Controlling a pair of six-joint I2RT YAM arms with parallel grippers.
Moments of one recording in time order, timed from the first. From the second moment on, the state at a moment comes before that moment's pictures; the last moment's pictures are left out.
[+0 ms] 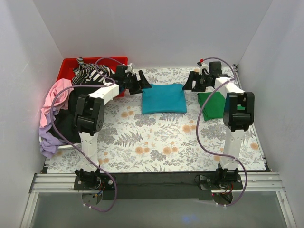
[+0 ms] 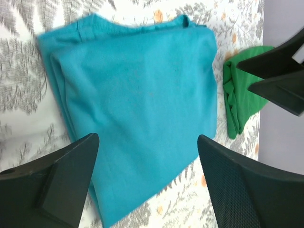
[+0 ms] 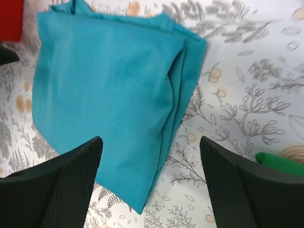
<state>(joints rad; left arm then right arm) -0.28 2.18 1.66 -0.13 0.53 -0.60 0.06 2.13 1.67 -0.38 -0.63 0.13</state>
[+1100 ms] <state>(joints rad) -0.28 2.02 1.42 -0.19 0.46 -0.56 0.31 2.38 1.77 -0.46 -0.82 0.24</state>
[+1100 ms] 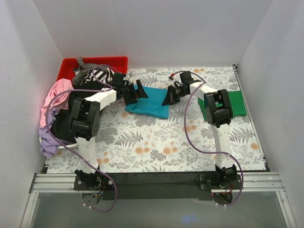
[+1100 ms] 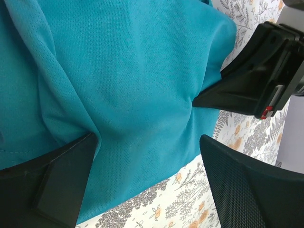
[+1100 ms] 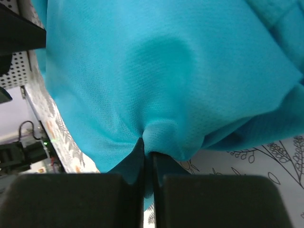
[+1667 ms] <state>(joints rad) -0.28 1.86 1.42 -0.26 0.38 -0.52 0.20 2.40 2.02 -0.47 -0.67 0.33</state>
